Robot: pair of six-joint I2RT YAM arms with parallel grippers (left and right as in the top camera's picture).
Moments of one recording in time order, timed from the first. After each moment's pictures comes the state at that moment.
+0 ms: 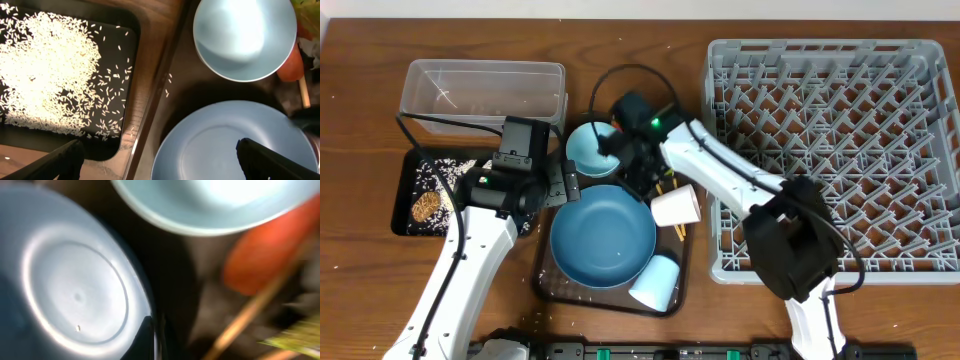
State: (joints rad) left arm -0.19 1.29 1.03 -0.91 -0.11 -0.35; right arm 0.67 2.15 1.76 -1.00 -0.29 -0.15
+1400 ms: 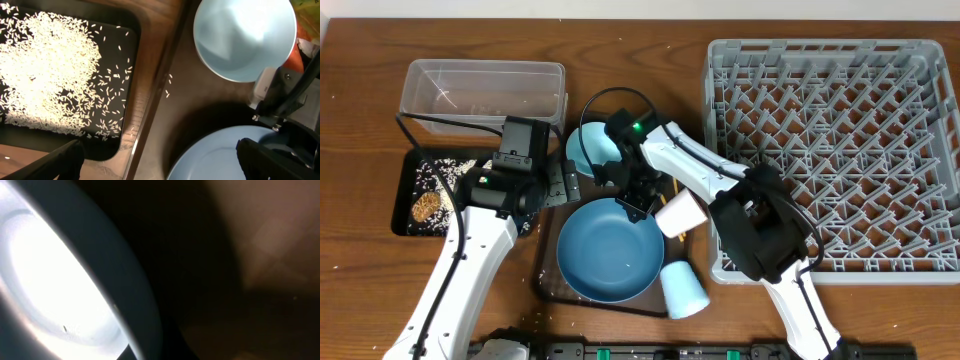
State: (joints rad) left arm -0.19 1.29 1.03 -0.91 -0.11 -0.35; right arm 0.71 2.34 1.82 -1.18 -0.36 -0.37
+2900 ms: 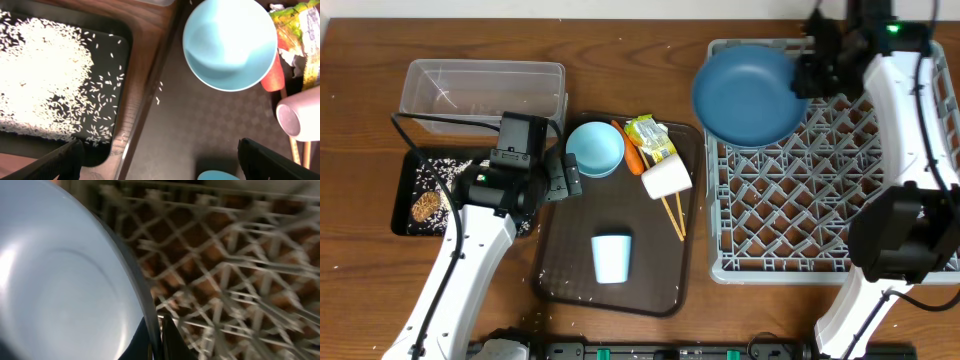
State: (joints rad) left arm -0.19 1.29 1.05 -0.89 -0.09 -0.38; right arm -0.05 2.05 2.00 -1.15 -0.23 -0.12
